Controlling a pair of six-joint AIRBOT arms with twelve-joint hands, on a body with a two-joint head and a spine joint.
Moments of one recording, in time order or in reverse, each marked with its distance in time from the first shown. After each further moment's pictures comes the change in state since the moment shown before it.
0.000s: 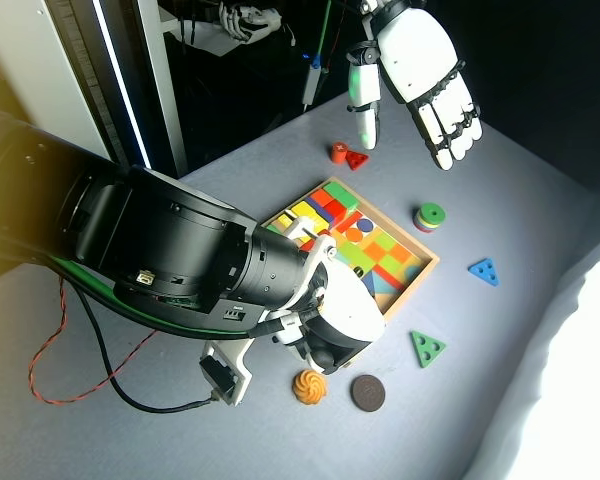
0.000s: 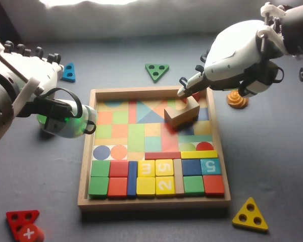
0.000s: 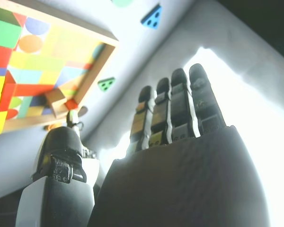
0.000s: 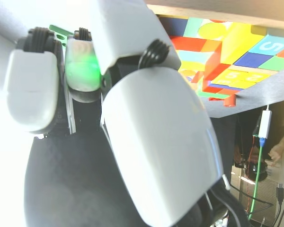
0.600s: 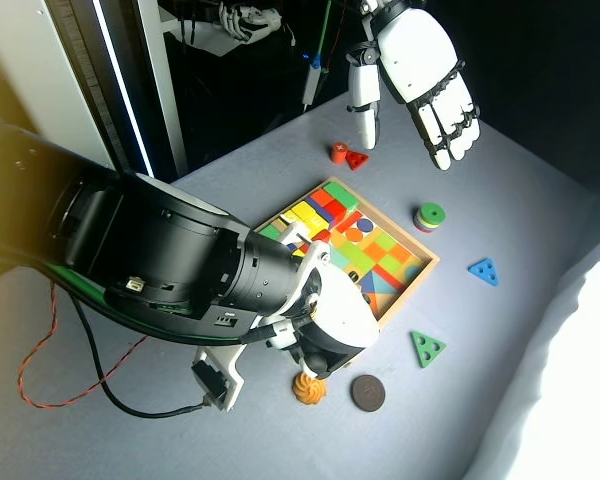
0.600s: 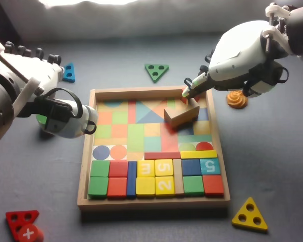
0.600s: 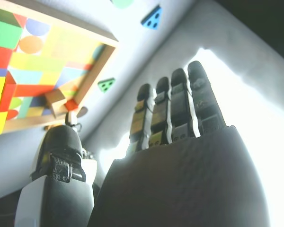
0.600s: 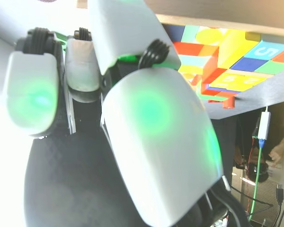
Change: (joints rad) left arm 0.000 0.000 0.000 -0.002 0.000 0.000; right arm -0.002 0.010 0.000 0.000 0.008 0.000
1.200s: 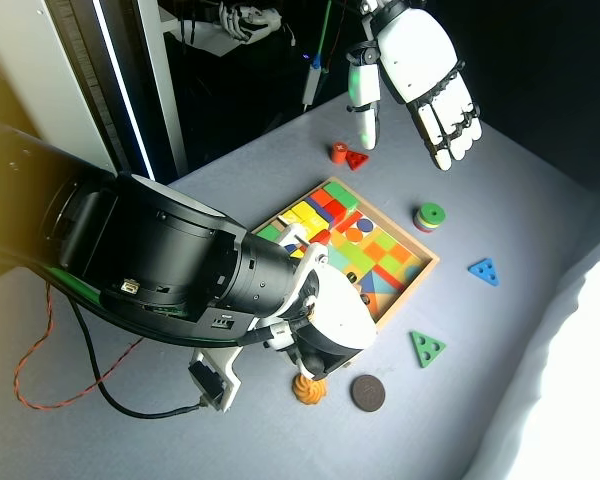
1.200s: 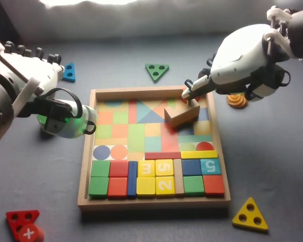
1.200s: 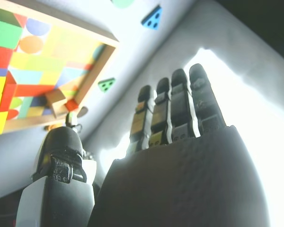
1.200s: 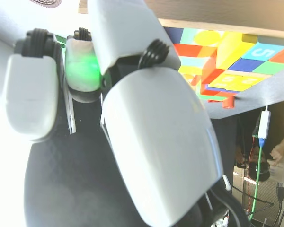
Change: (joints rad) left arm 0.000 0.000 0.000 -0.002 -0.002 0.000; right arm -0.012 0.005 0.000 0.002 0.005 0.014
